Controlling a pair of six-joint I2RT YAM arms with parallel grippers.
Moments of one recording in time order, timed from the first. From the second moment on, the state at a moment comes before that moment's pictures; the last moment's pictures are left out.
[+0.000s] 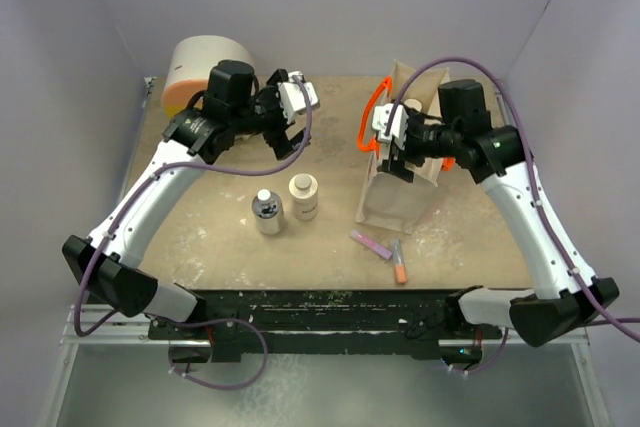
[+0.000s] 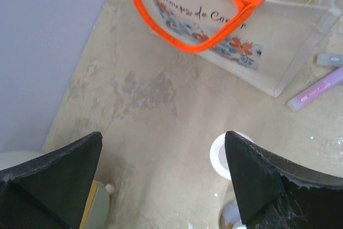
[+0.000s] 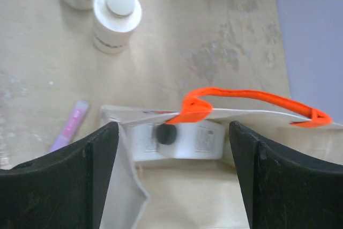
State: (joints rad) left arm -0.49 1.44 1.59 -0.66 0.42 0.58; right arm 0.33 1.31 1.54 -0.94 -0.59 -0.96
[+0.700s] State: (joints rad) left arm -0.68 1.65 1.62 -0.25 0.50 0.02; right arm 0.12 1.29 1.45 -0.88 -0.61 -0.66
